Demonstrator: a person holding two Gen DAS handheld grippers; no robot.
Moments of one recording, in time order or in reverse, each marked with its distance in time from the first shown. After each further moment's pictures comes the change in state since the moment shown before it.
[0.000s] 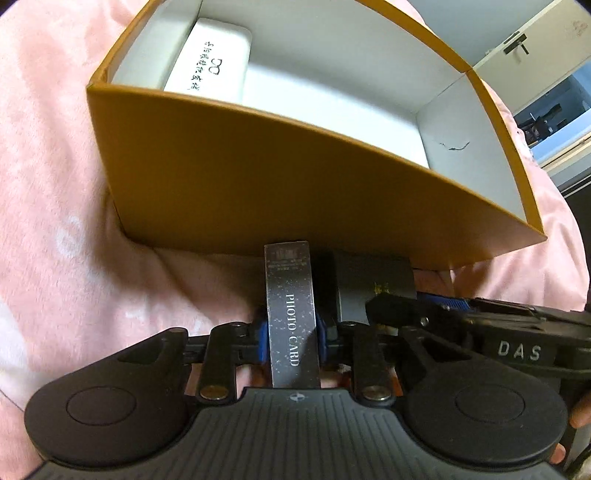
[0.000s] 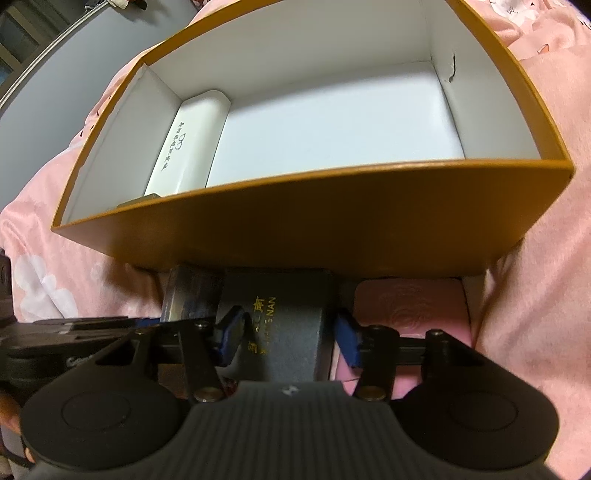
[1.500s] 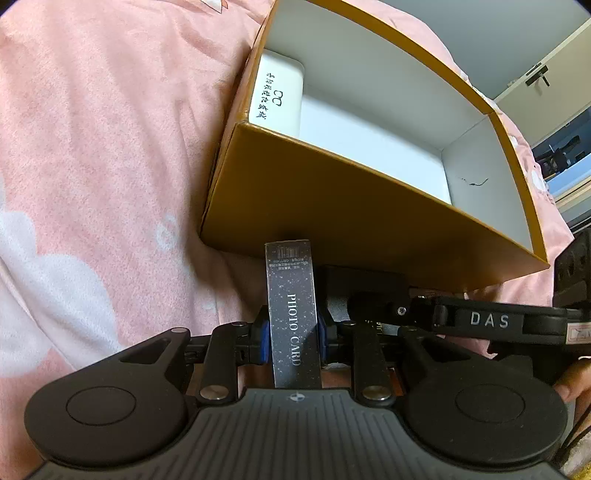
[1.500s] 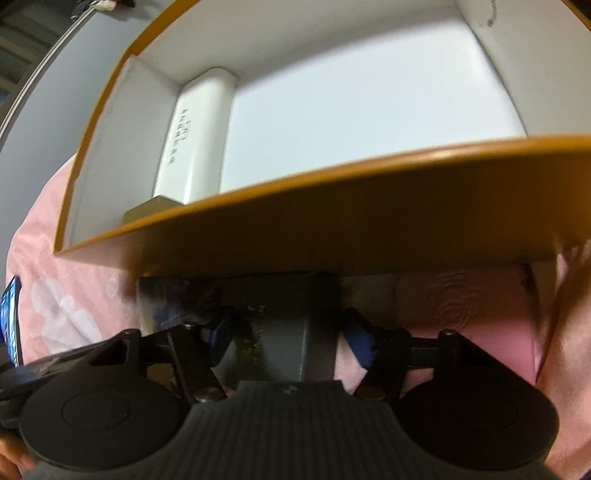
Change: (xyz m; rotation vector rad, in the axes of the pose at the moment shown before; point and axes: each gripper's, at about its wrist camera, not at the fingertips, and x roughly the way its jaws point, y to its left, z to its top) left arm -0.030 0.022 -0.013 -0.083 -0.073 0.053; right arm 0.022 0.004 0.004 0.090 0.086 0.119
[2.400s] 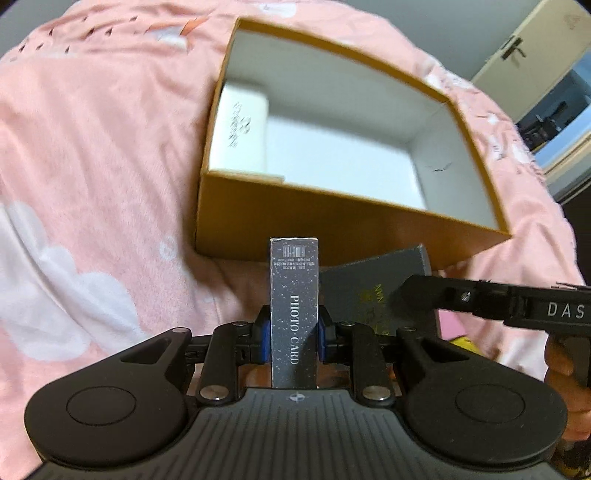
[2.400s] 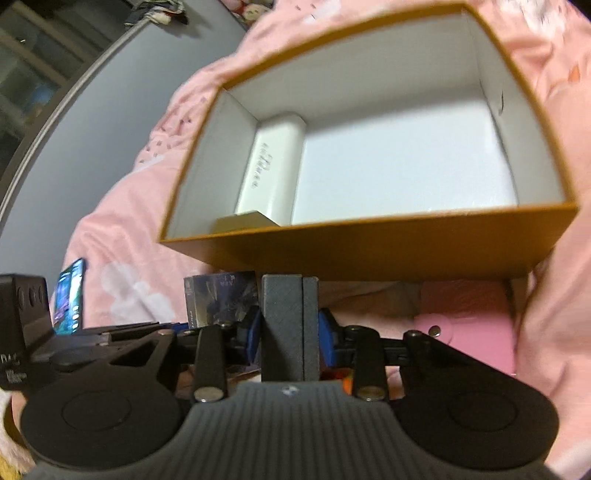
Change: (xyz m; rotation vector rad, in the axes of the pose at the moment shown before) left arm -0.053 -0.036 -0.010 0.133 -0.015 0.013; right arm -0.085 0.032 -0.016 -0.109 -0.121 0.076
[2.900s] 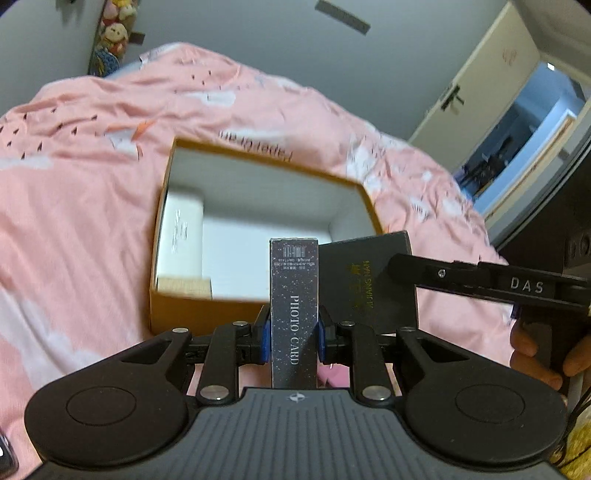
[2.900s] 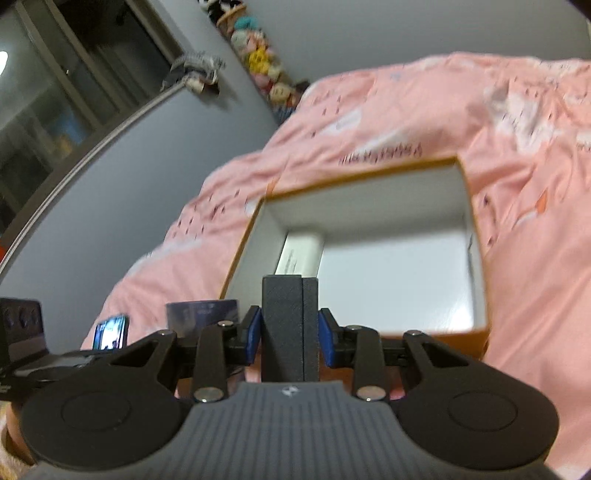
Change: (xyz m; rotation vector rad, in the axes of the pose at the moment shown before) left arm -0.060 -0.025 0.026 0.053 -0.236 -0.140; right arm -0.077 0.027 0.027 -0.080 -0.273 -0.022
